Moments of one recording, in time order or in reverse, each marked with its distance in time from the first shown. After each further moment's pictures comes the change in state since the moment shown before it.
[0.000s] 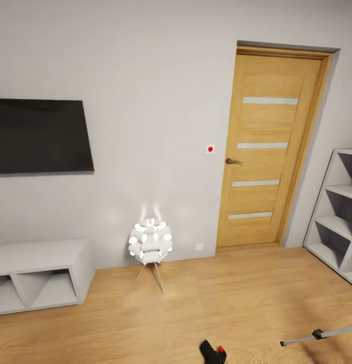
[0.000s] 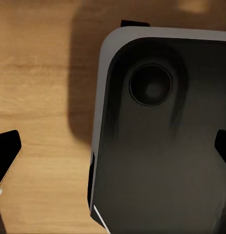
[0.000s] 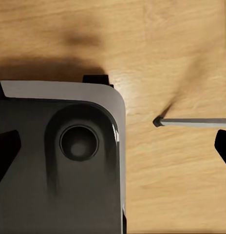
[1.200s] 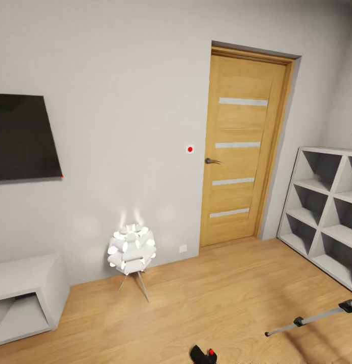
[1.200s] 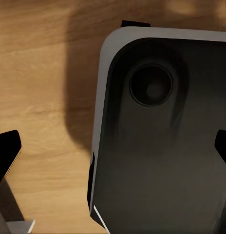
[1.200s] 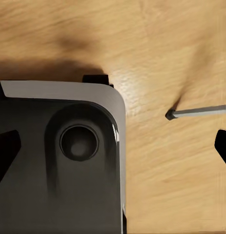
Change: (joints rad) left arm 0.000 0.000 0.003 0.000 0.000 -0.001 0.001; right arm 0.000 0.000 -0.001 0.000 0.000 0.001 0.000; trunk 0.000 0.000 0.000
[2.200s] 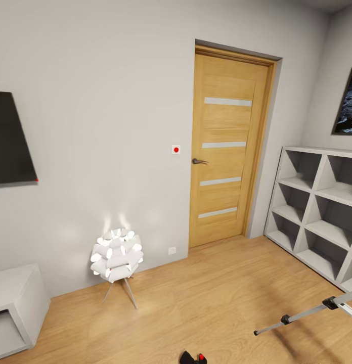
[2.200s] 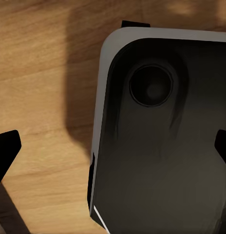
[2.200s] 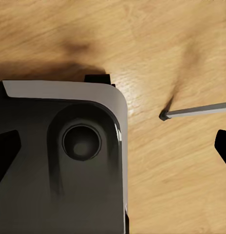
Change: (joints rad) left arm 0.000 0.000 0.000 0.000 0.000 -0.001 0.000; right arm 0.000 0.003 -0.004 -0.001 -0.001 0.003 0.001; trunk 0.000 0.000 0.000
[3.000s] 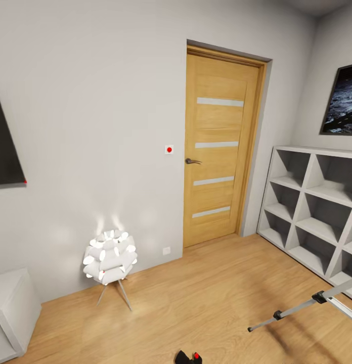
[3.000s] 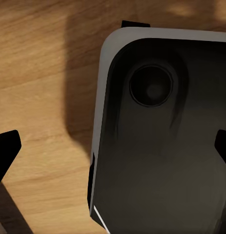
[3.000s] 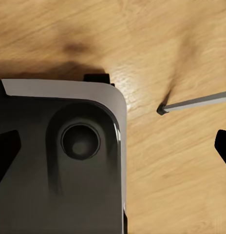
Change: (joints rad) left arm 0.000 0.000 -0.001 0.000 0.000 0.000 0.000; right arm 0.000 -0.001 0.006 0.002 0.003 -0.002 -0.001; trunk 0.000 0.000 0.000
